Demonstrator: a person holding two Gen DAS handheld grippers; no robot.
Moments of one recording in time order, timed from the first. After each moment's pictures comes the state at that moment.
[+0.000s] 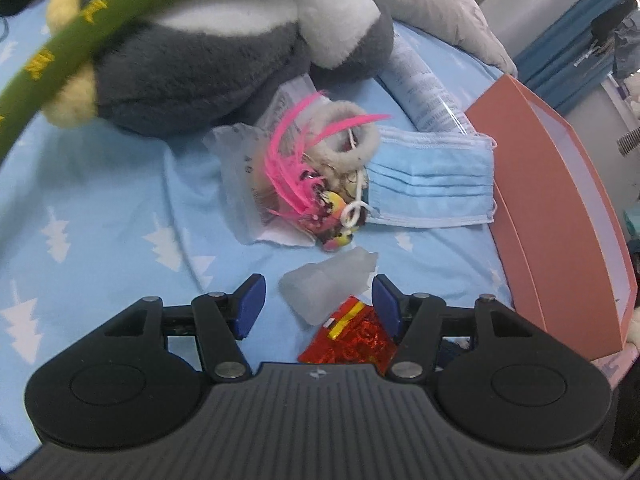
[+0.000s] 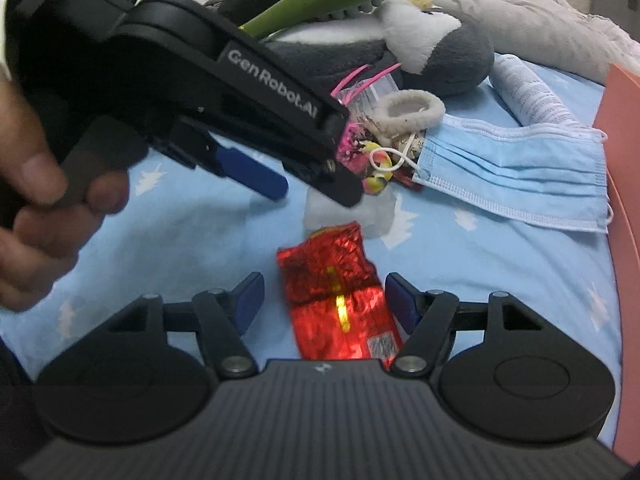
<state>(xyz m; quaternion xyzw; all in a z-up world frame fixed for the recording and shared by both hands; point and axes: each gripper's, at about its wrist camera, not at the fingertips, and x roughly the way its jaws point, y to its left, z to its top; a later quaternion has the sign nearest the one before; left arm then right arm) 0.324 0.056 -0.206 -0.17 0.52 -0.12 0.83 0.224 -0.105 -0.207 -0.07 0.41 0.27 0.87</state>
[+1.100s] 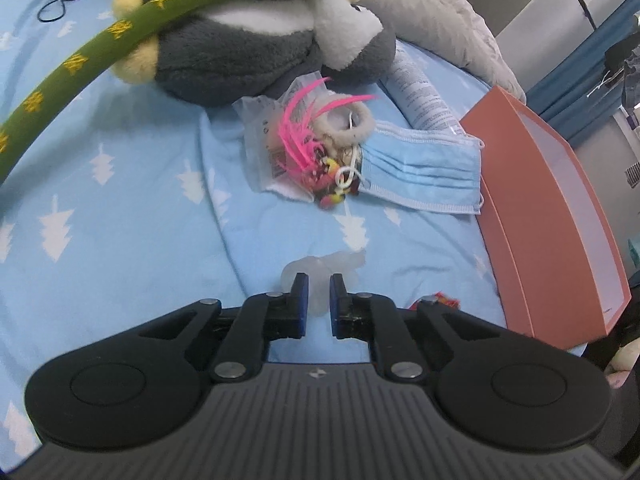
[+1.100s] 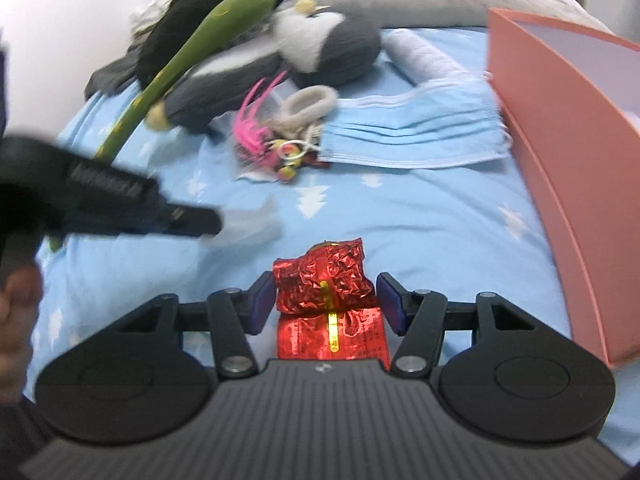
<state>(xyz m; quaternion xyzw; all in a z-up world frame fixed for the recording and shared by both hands) 0.249 0.052 -0.184 -0.20 0.49 -0.07 0.85 0.198 -0.161 -0.185 0.03 0.43 0.16 0.89</state>
